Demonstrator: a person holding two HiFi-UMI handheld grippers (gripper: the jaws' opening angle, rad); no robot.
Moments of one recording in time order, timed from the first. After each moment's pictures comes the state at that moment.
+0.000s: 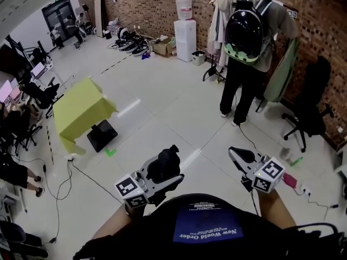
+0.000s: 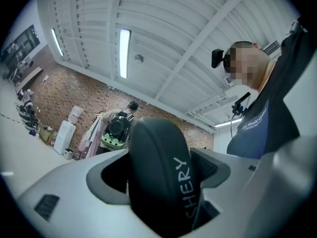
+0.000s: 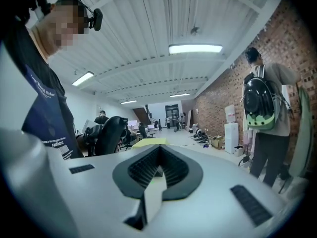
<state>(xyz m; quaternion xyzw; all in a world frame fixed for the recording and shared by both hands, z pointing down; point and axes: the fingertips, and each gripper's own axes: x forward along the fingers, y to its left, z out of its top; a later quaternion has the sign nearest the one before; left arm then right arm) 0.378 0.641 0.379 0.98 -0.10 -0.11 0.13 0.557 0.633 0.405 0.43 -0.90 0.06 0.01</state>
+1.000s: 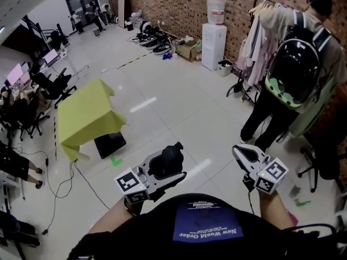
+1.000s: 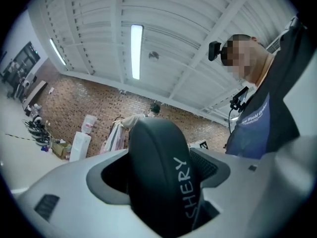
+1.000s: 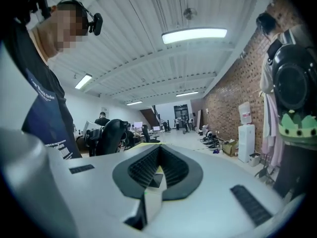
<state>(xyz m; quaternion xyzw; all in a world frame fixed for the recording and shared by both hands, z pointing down) 0.366 0.343 0.364 0.98 -0.16 -0.09 0.10 0.544 0.312 0.380 0.38 -0.93 0.06 0.00</state>
